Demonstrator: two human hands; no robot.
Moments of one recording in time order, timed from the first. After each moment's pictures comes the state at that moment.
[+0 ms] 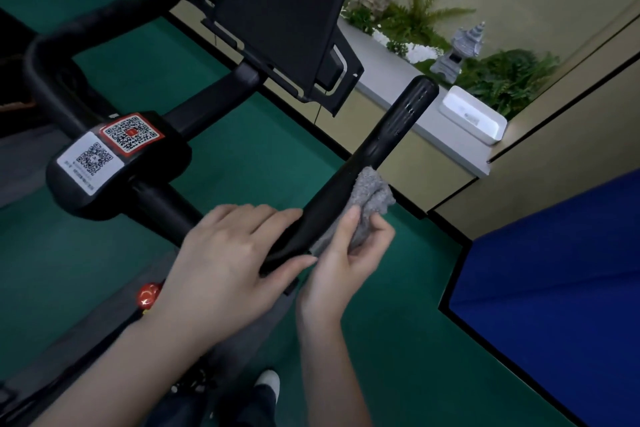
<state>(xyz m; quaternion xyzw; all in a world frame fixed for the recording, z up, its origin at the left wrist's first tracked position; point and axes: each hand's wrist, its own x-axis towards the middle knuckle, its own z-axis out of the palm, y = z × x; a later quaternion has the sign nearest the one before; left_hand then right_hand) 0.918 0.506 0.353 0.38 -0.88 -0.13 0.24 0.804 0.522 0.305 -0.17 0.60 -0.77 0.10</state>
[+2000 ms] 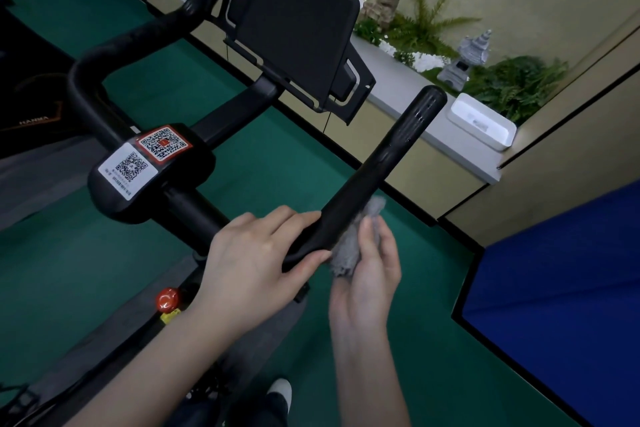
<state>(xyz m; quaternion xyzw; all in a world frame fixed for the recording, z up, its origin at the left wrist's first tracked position) 0.913 0.504 0.340 0.38 -0.86 -0.10 0.31 0.796 0.541 0.331 0.02 0.51 -0.78 0.36</state>
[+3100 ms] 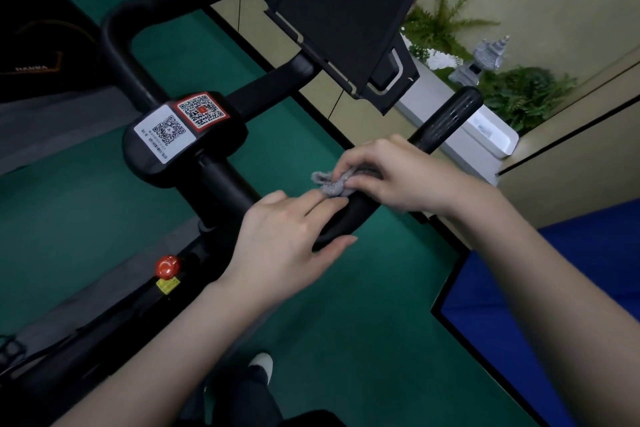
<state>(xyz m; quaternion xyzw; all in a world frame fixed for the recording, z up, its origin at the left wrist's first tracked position) 0.912 0.503 0.335 0.38 -0.85 -0.08 0.35 0.745 0.466 0.428 -0.78 0.58 0.04 0.22</state>
